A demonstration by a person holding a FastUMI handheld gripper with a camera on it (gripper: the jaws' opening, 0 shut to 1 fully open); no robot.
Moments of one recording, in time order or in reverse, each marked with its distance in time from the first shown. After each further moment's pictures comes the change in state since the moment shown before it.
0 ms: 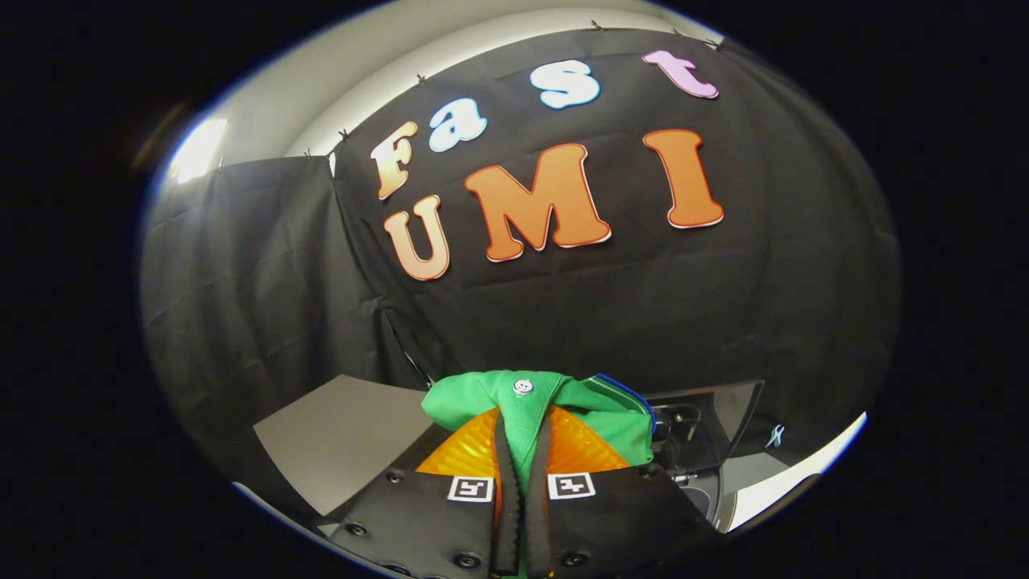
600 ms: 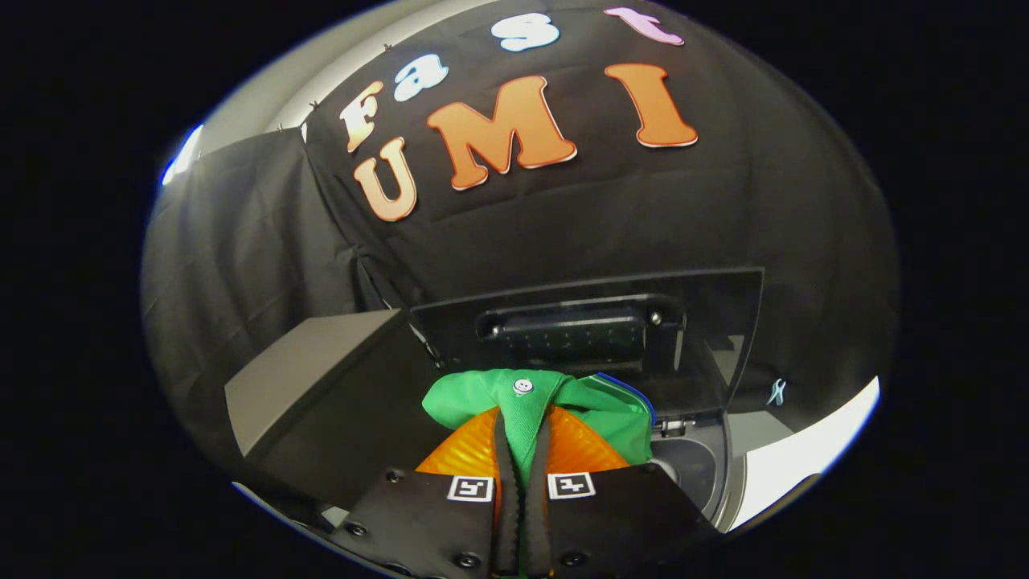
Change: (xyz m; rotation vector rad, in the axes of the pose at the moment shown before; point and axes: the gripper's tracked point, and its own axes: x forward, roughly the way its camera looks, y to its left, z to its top) arm 0.029 -0.057 -0.128 0.048 0.202 -0.021
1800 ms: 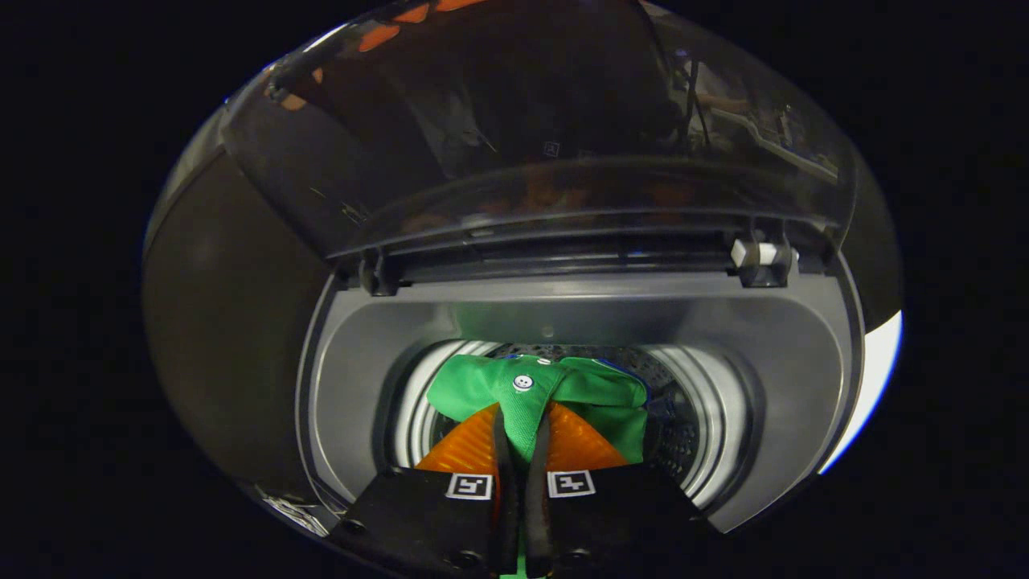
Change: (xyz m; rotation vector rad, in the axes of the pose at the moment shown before) arm 0.117 -0.054 -0.209 0.133 0.525 -0.133
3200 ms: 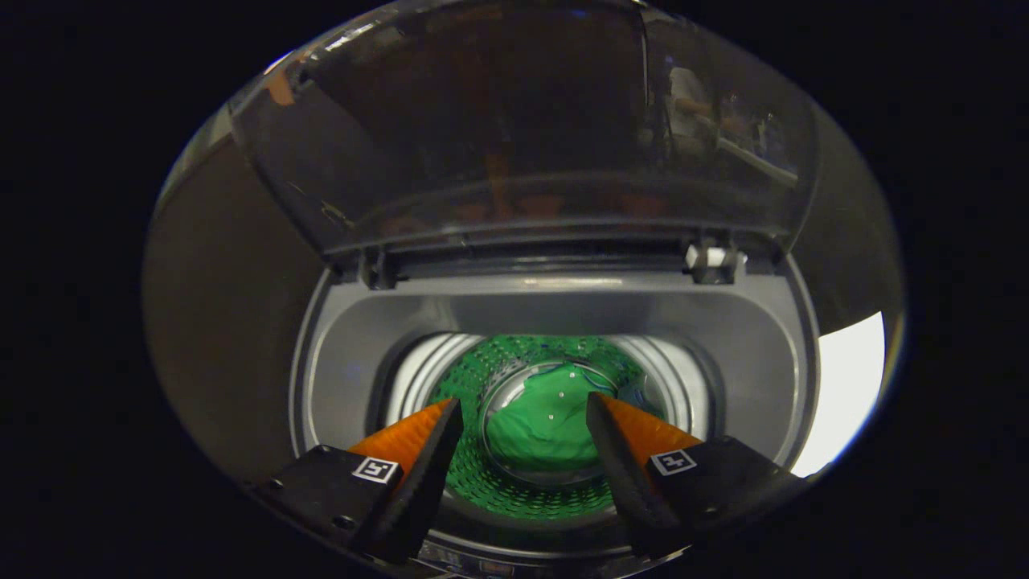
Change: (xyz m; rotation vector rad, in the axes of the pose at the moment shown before) arm -0.097 0.031 0.010 -0.044 -0.112 -0.099
